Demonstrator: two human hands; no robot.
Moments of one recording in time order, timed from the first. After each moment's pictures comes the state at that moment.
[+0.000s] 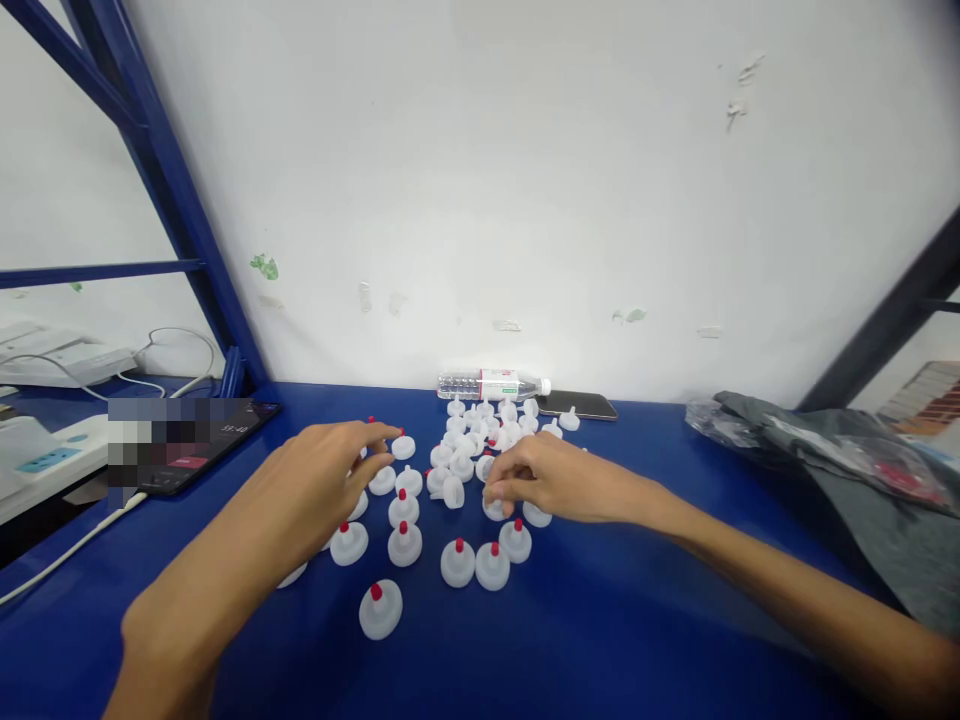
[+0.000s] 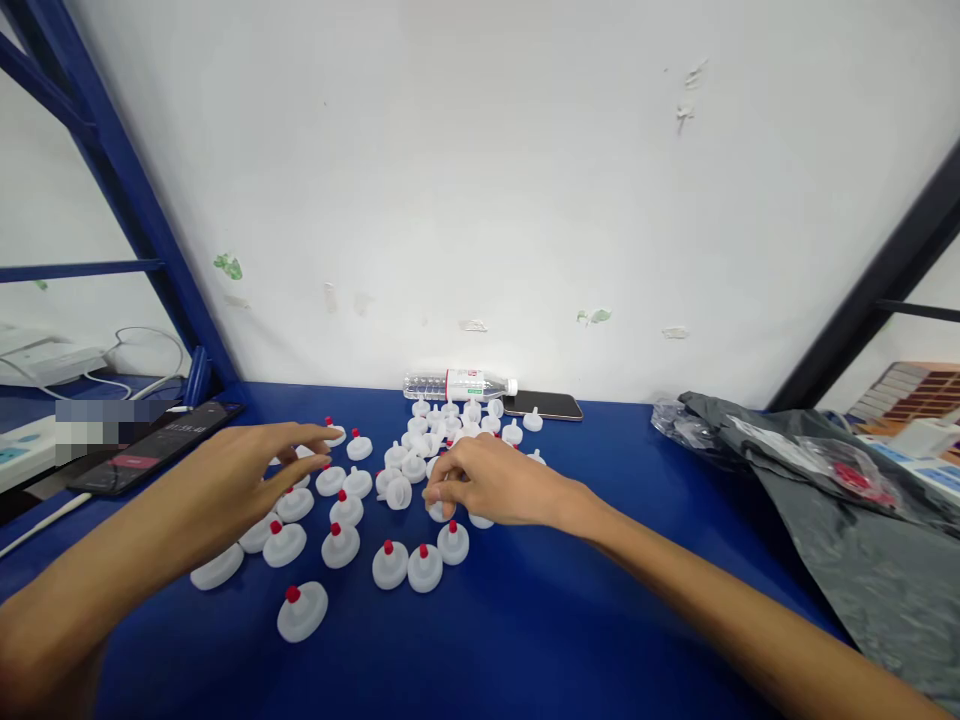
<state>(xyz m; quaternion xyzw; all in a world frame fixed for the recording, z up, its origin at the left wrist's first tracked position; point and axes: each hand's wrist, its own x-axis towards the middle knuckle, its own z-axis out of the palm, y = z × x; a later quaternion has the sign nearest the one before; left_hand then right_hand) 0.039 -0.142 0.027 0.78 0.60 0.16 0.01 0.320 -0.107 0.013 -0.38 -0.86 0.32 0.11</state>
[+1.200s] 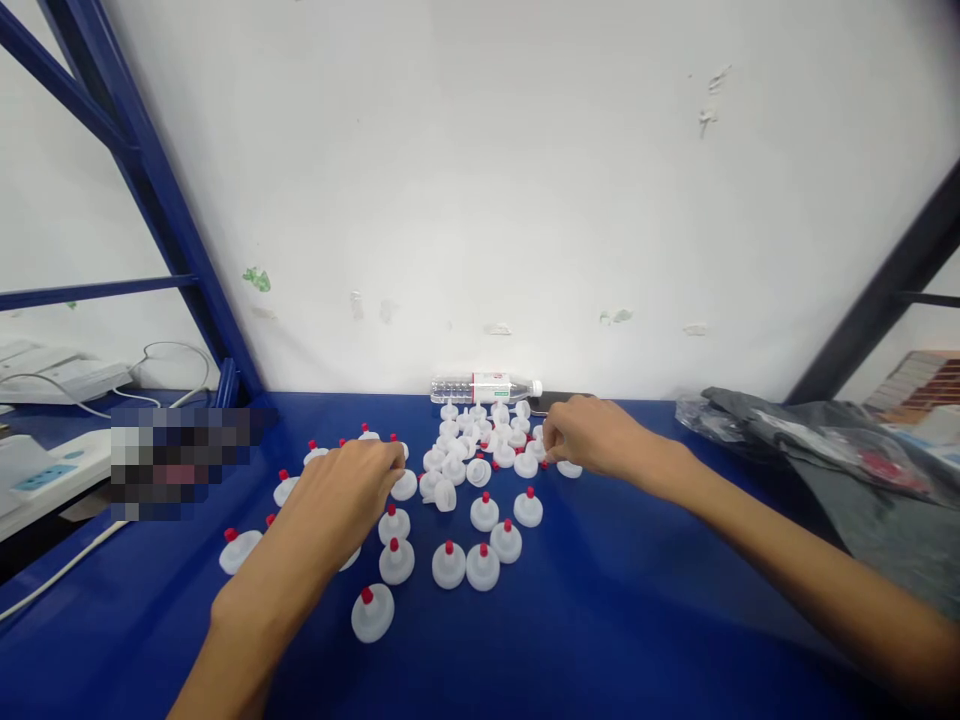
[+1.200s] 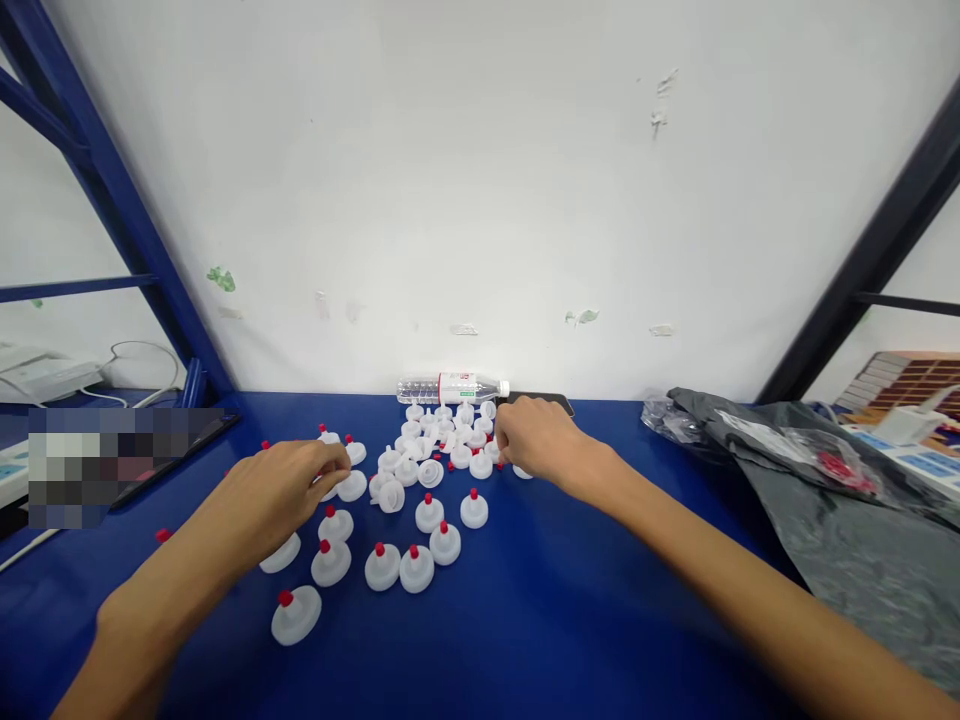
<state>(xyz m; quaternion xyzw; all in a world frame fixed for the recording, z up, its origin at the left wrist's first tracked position) 0.072 -0.132 0.017 0.78 0.63 0.05 -0.04 0.357 -0.086 0.037 -0.61 -0.79 0.00 -0.03</state>
